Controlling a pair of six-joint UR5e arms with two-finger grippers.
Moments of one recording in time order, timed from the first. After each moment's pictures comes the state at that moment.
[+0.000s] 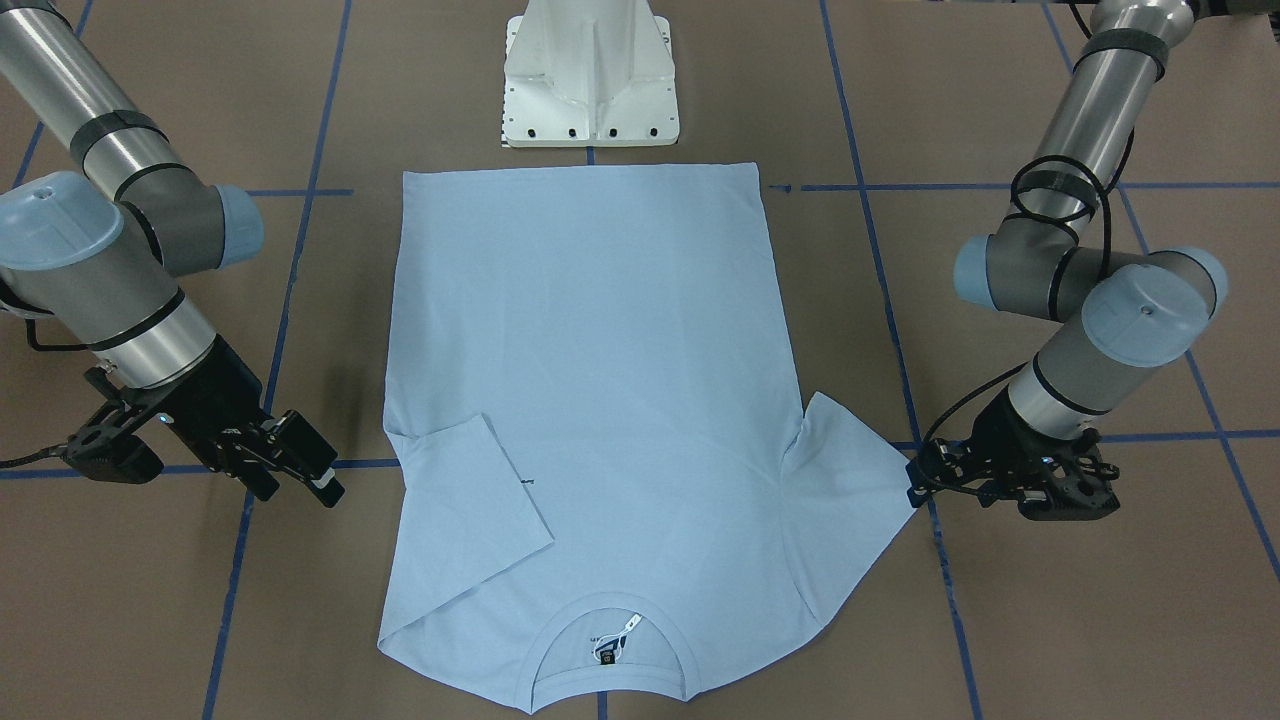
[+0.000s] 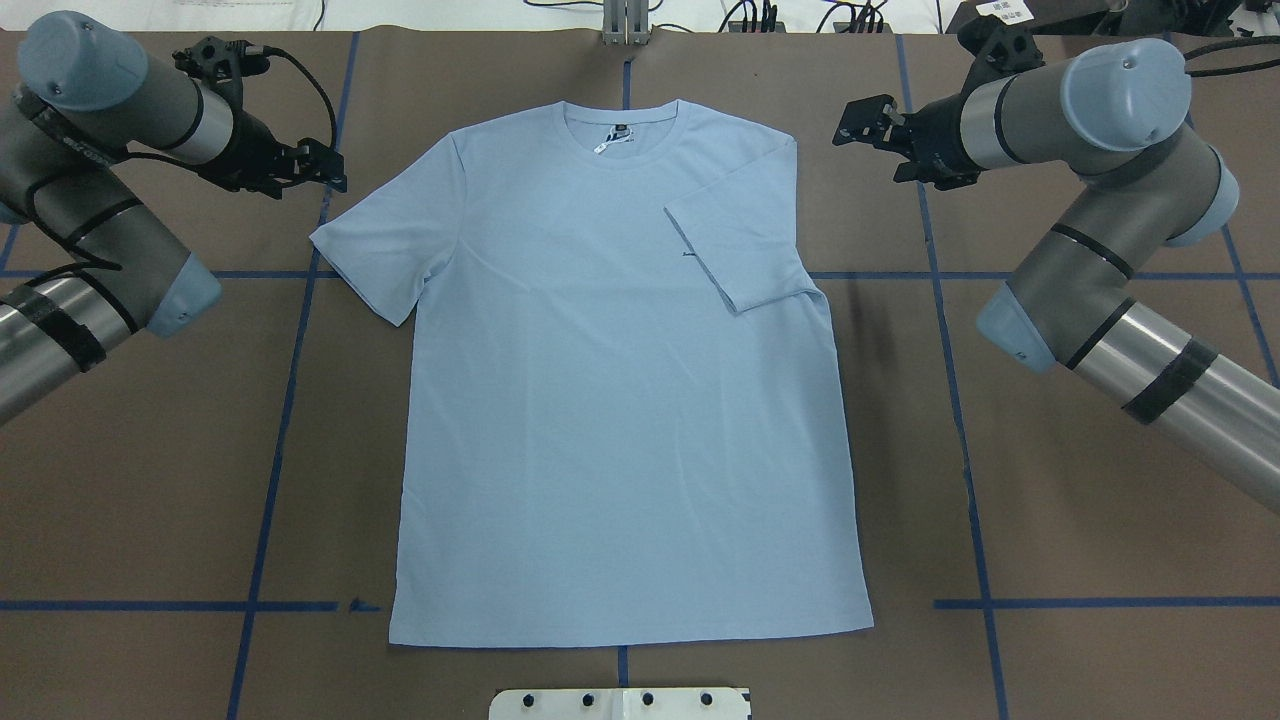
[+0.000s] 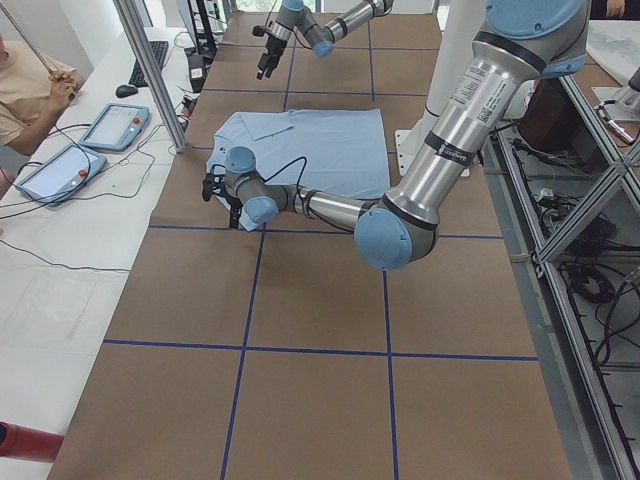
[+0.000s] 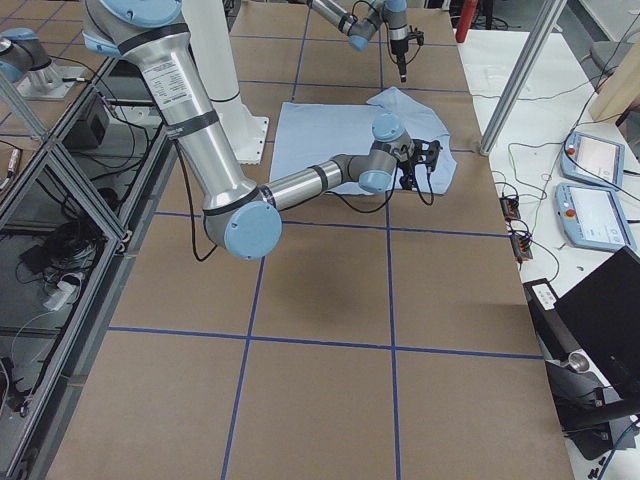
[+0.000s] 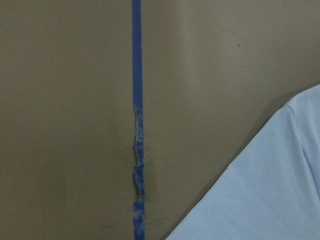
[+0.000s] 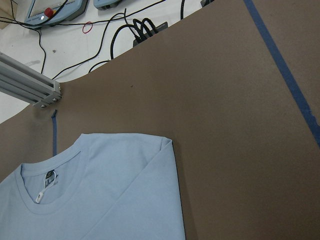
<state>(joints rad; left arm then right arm) -0.97 -2.10 -1.18 -2.30 -2.09 -0.99 0.92 -1.12 1.44 -0.73 1.94 1.45</state>
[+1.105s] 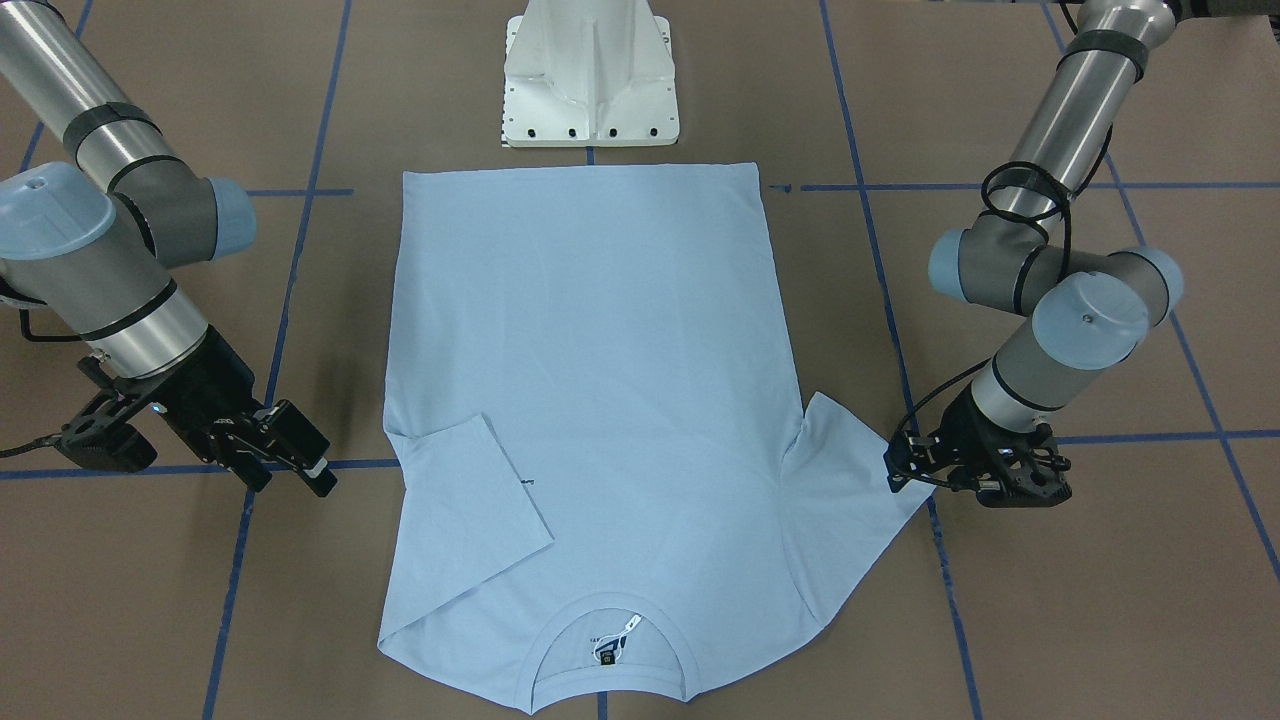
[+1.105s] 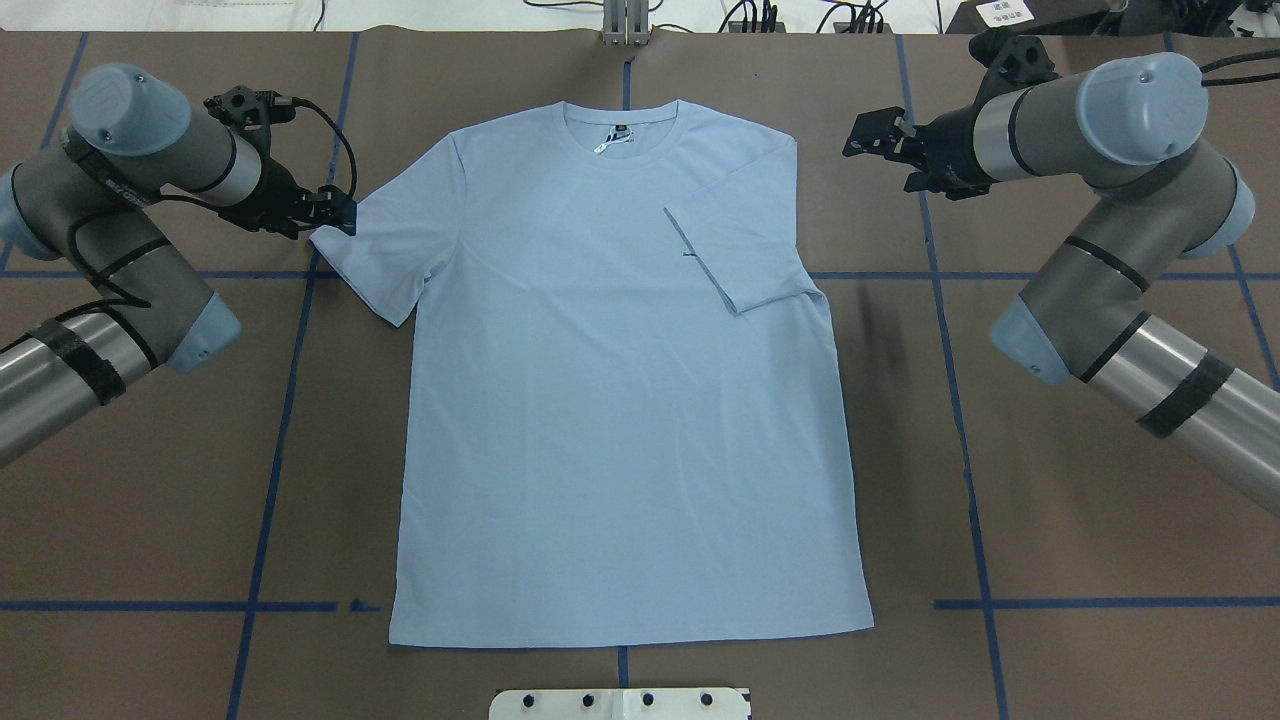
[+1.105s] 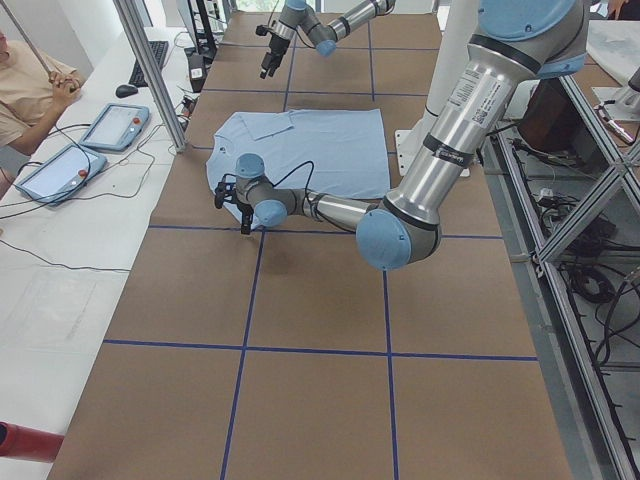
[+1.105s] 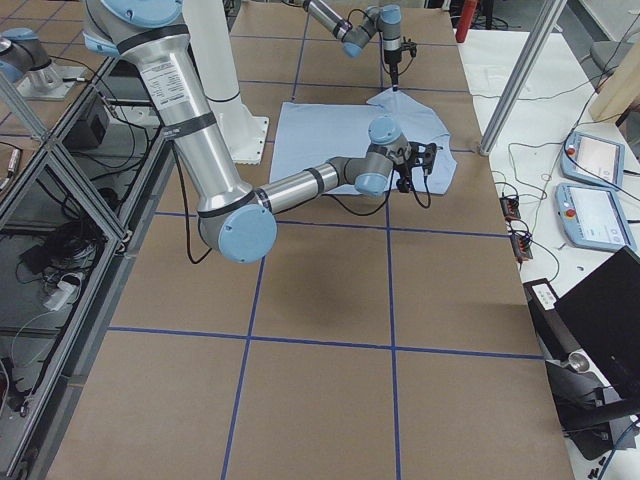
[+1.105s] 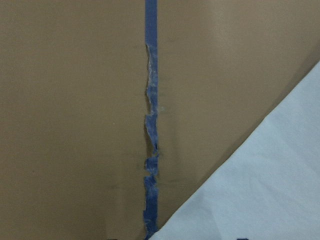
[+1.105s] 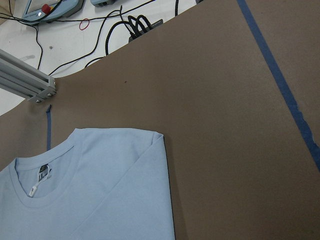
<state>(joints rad) -0.92 -2.09 -1.18 -2.28 -2.07 -0.98 0.91 -1.14 1.46 -0.73 1.94 1.44</state>
